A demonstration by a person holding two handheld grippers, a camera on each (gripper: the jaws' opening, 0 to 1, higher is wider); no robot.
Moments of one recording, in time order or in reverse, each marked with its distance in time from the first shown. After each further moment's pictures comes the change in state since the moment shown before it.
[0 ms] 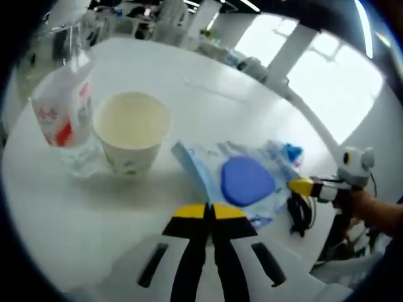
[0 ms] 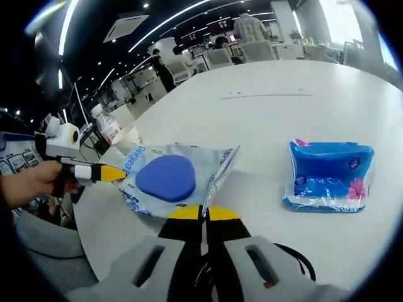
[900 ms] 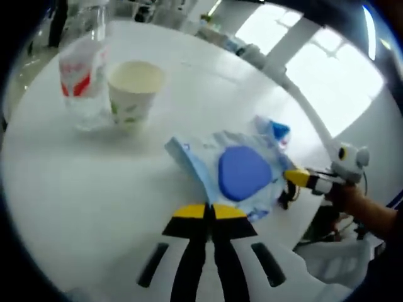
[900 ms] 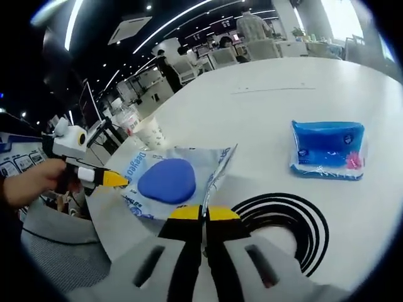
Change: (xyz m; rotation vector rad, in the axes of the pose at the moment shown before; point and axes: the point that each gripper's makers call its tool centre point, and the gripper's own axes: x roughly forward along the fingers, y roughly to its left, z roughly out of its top) left arm -0.040 -0.020 -0.048 -0.042 0.127 -0.039; right arm -0.039 0.030 -0.029 0.013 0.003 0.053
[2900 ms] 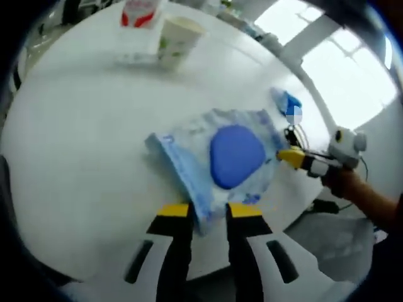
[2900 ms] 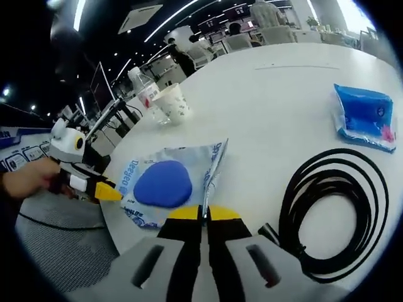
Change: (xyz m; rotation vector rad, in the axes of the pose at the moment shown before) left arm -0.040 0.029 -0.092 -0.093 0.133 0.061; right arm 0.029 0.051 -0.052 -0.020 0.088 0.103
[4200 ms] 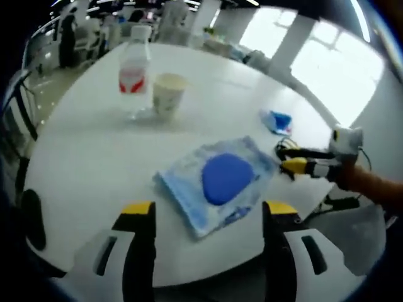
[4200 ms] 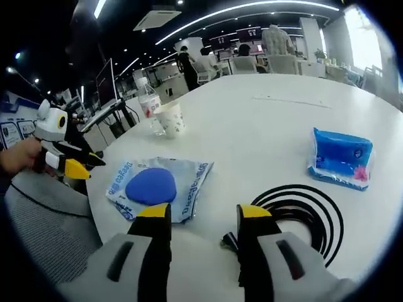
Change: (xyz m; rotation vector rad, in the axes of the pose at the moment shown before) left arm -0.040 -0.012 0.030 0.171 -0.221 0.078; right arm -0.030 -0.017 0.024 -0.167 -0.101 -0.079
